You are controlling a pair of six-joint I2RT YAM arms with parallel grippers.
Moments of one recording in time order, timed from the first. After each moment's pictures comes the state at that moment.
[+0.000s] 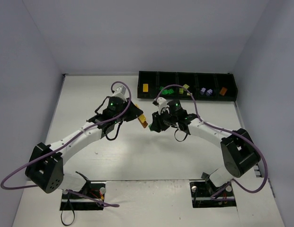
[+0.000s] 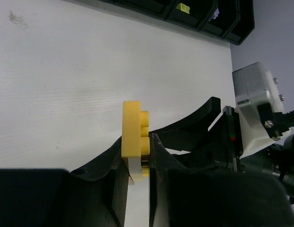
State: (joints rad) left arm -0.58 1.37 0.95 -0.03 0.07 -0.82; right arm 0.57 1.54 0.87 -0.05 -0.41 0.07
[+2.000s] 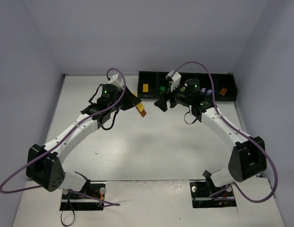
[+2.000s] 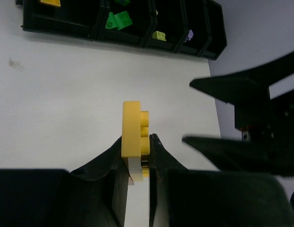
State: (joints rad) left arm -0.51 1.38 1.14 -0.16 0.15 -0.77; right arm 0.35 1.50 1.13 -0.05 -0.51 -0.06
